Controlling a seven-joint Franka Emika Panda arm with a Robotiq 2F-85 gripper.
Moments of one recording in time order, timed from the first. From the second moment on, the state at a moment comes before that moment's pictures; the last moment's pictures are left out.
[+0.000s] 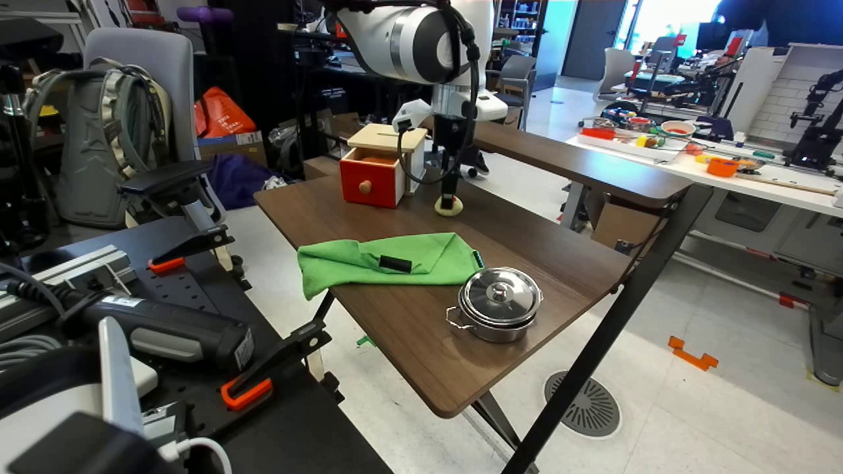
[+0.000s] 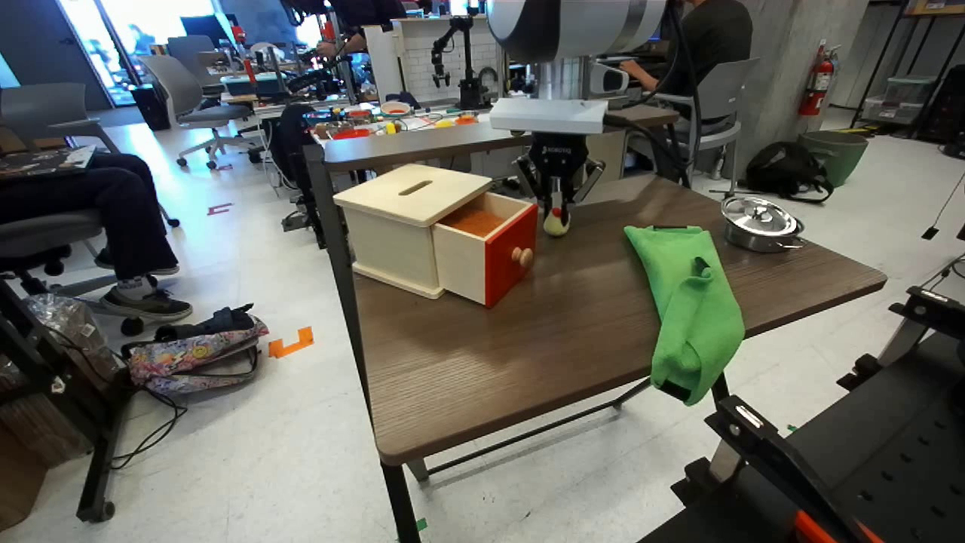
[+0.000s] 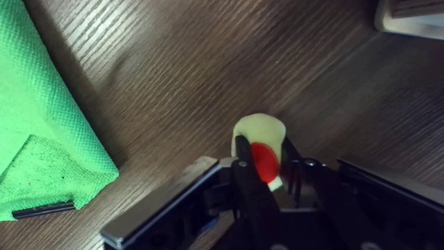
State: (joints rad) arm 0.14 1.01 -0.12 -1.30 0.10 2.30 0.84
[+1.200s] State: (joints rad) arm 0.31 0.48 -0.12 -2.02 -0.06 2.61 0.85
